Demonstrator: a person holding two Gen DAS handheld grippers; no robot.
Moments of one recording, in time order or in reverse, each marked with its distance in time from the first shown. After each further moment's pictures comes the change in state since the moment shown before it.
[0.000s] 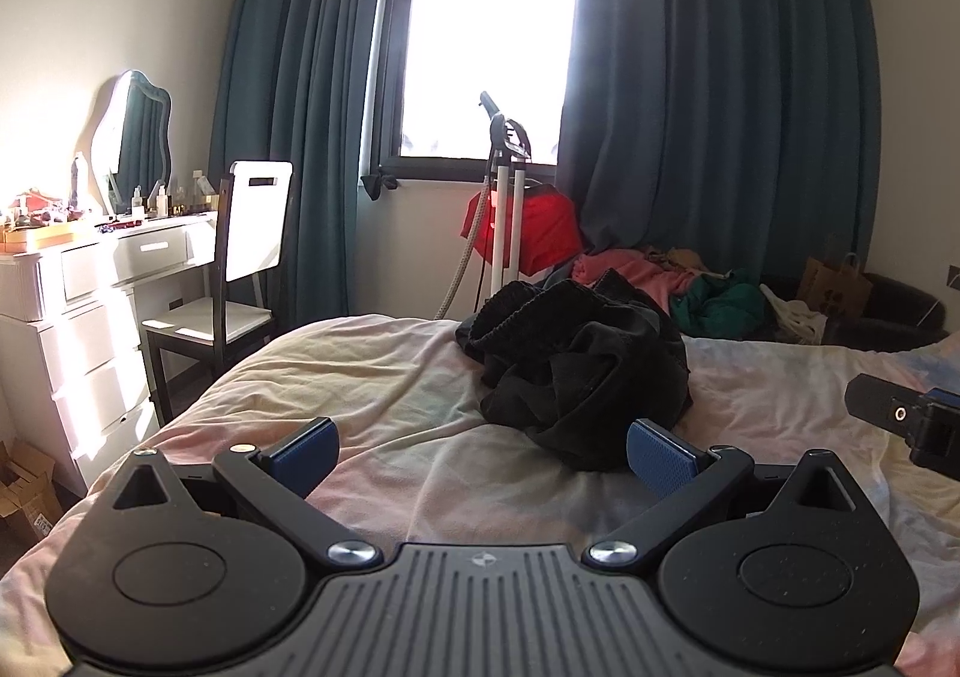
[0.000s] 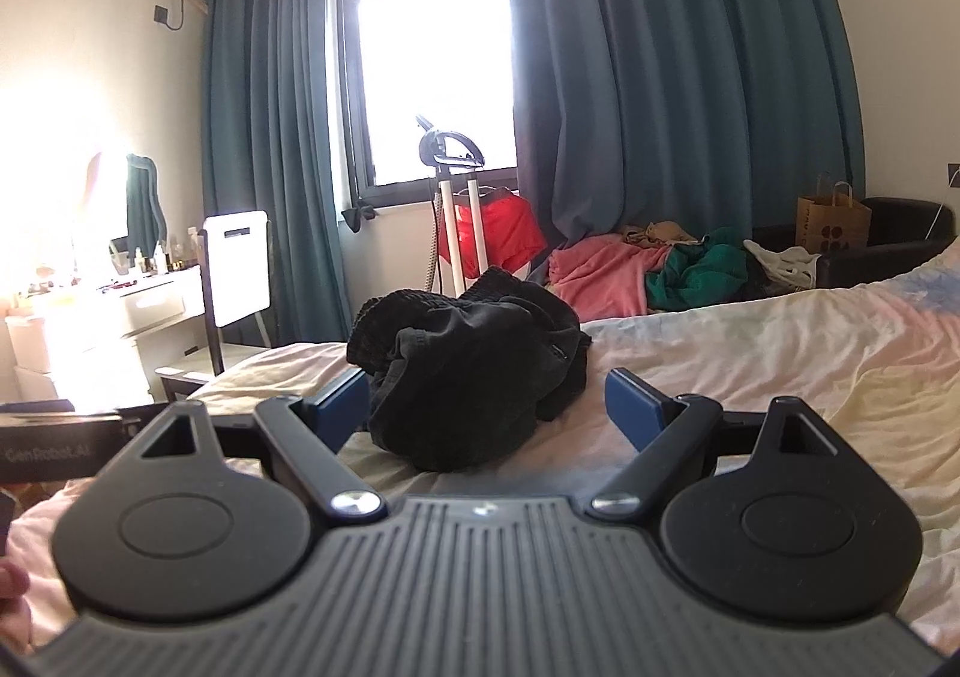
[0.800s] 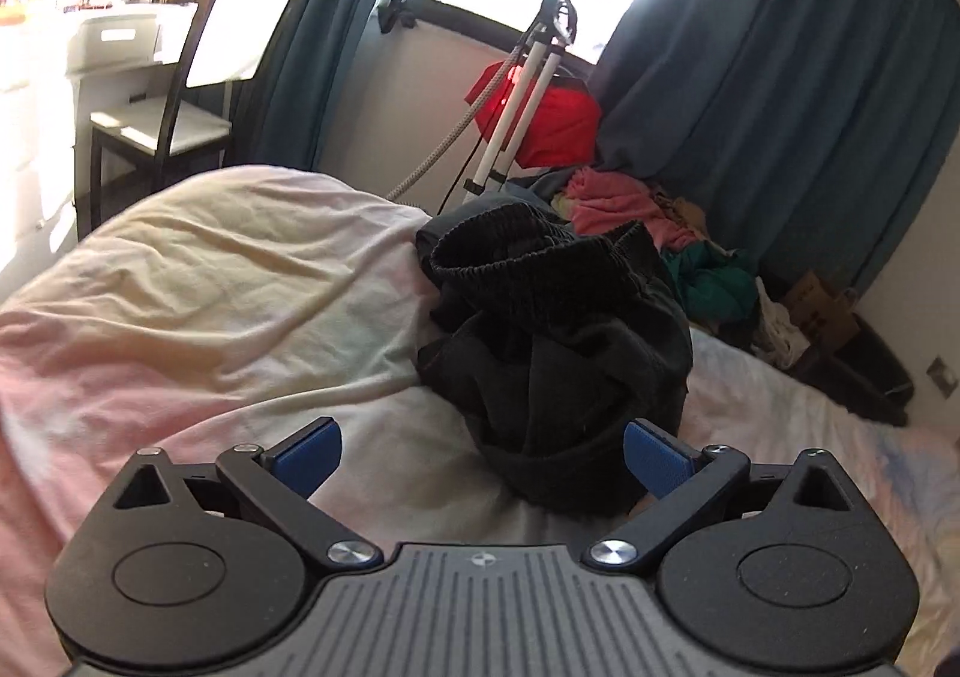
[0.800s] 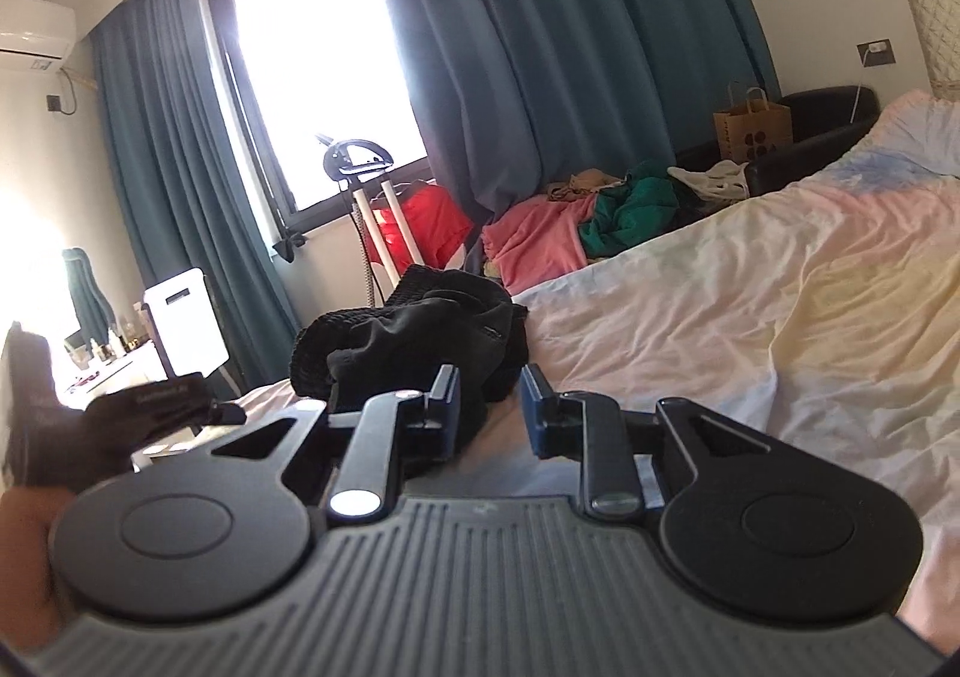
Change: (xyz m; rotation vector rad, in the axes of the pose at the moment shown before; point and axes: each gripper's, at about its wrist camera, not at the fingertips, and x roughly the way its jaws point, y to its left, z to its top) left arm 0.191 0.027 0.048 -0.365 0.301 -0.124; right arm 0.001 -0.048 -0.001 0.253 0.045 -0.134
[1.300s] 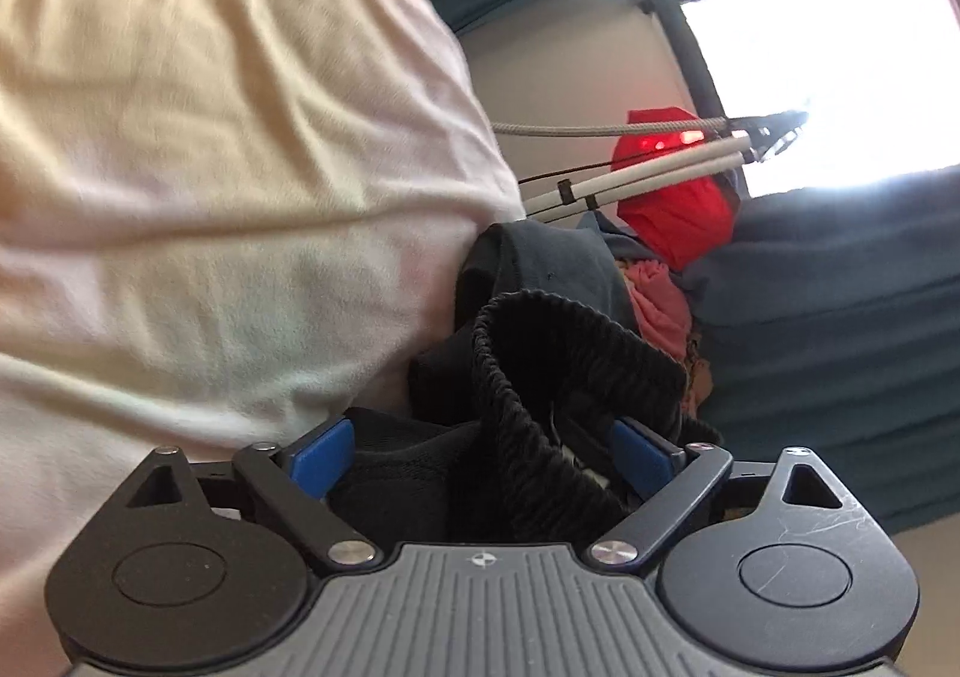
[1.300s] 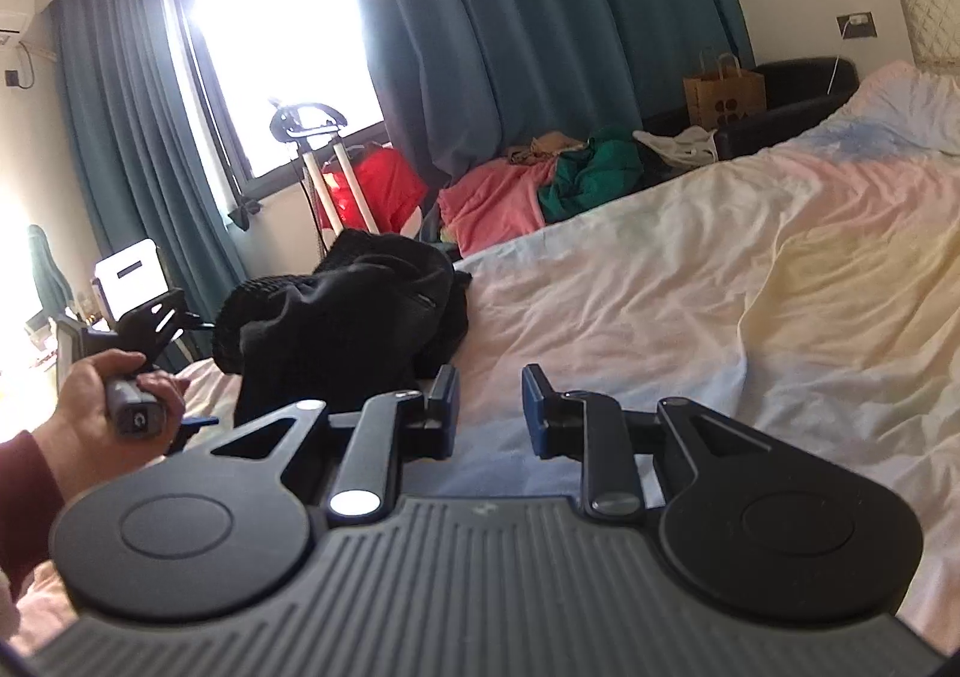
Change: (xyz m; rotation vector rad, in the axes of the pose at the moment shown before) left arm 0.184 0.074 0.045 -0.809 0.090 -0.109; right arm 0.065 -0.041 -0.011 0.003 0.103 -0.069
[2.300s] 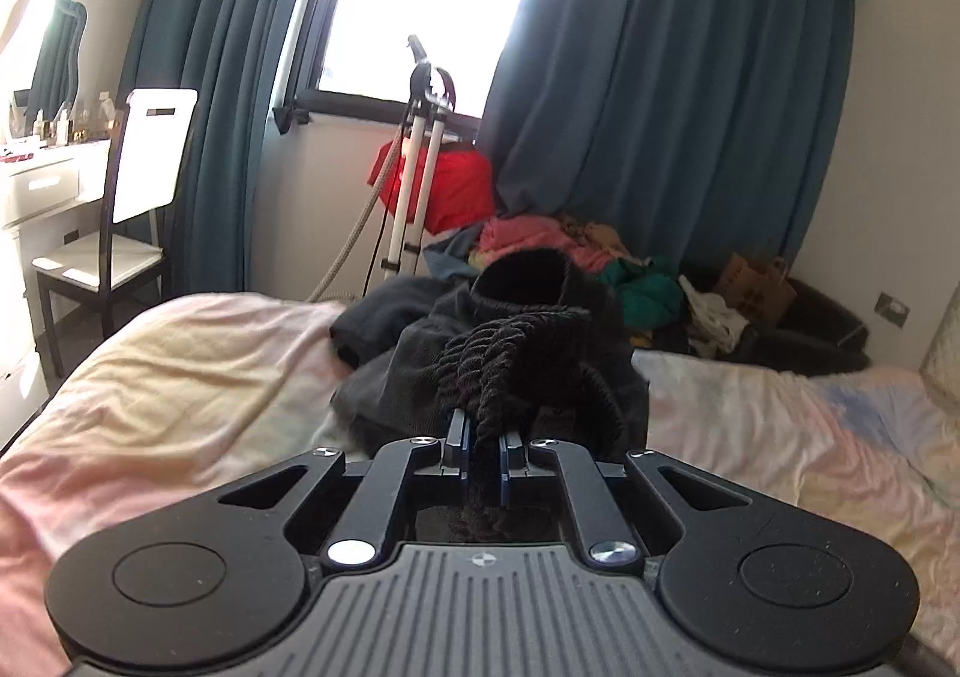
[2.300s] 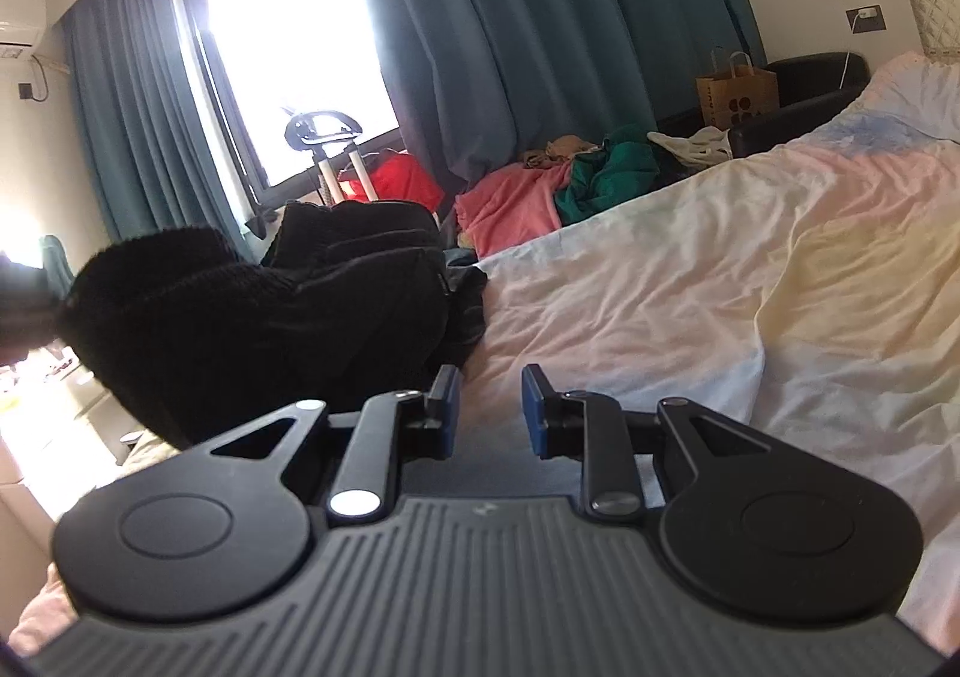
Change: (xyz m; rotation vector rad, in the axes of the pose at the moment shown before) left arm -0.241 -0.060 -0.184 1.113 -0.147 0.030; right arm -0.024 0.004 -0.002 -0.008 -0.053 0.071
